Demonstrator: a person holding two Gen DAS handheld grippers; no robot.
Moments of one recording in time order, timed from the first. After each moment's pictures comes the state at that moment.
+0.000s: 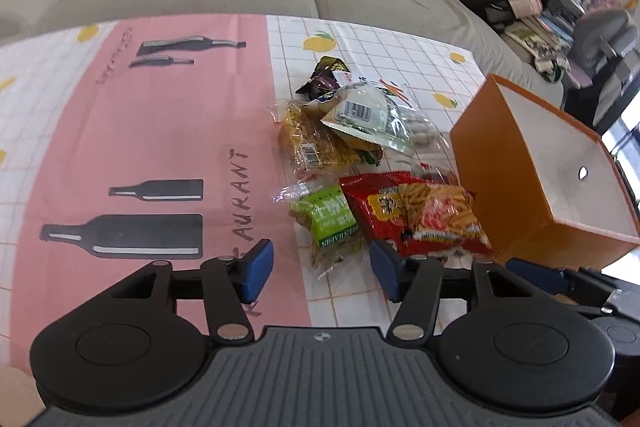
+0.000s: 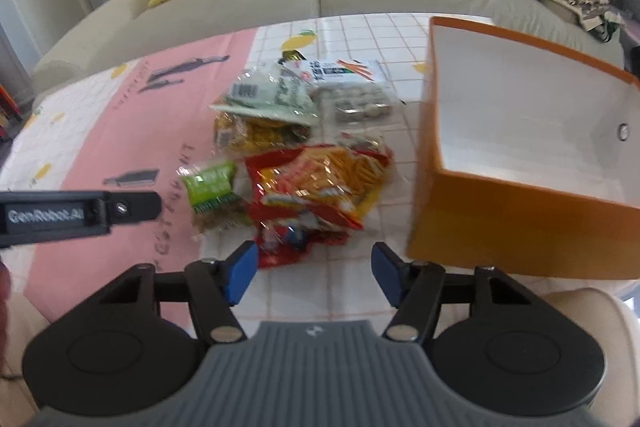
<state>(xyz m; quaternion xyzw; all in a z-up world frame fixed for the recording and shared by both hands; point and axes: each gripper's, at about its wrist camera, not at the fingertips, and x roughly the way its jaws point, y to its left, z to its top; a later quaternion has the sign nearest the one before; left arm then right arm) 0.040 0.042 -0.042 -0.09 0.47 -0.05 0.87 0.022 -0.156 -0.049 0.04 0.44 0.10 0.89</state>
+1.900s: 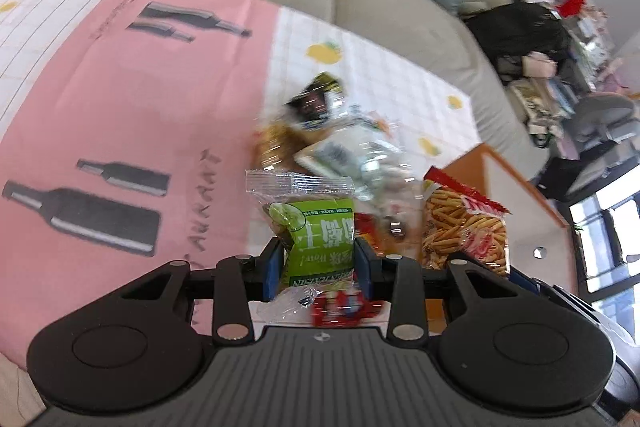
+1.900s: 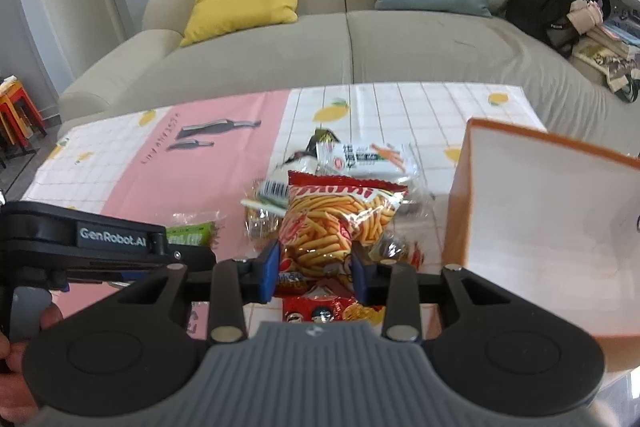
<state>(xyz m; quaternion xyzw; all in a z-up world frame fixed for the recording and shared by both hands) 0.075 0.050 -0.012 -0.24 0.48 -0.05 0.84 0.060 -0.149 0.002 0.02 0.38 0.15 0.91</state>
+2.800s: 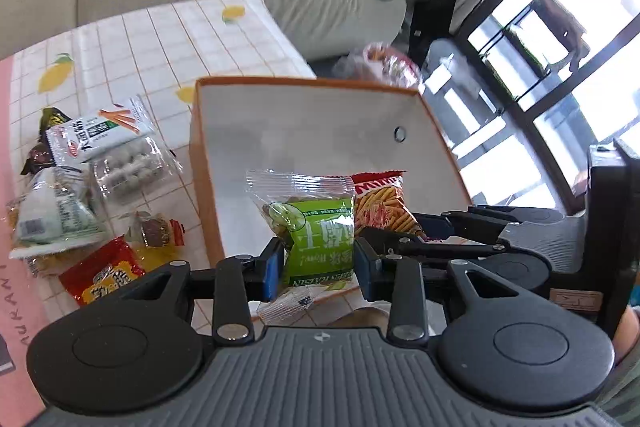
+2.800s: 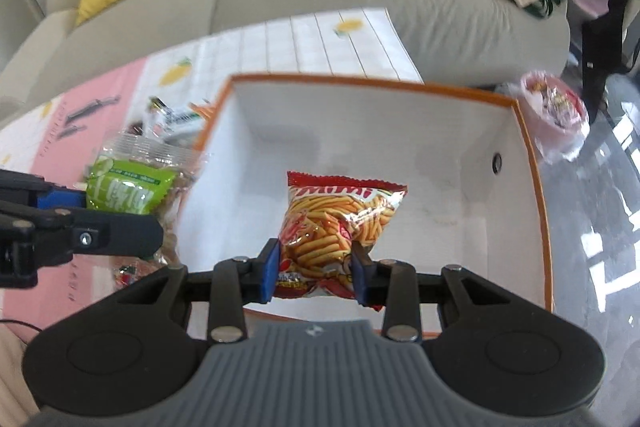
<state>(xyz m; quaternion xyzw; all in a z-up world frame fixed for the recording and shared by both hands) 0.141 -0.158 0.023 -0.05 0.54 -0.29 0.79 0.101 -0.333 0.010 0.04 0.51 0.04 0.86</state>
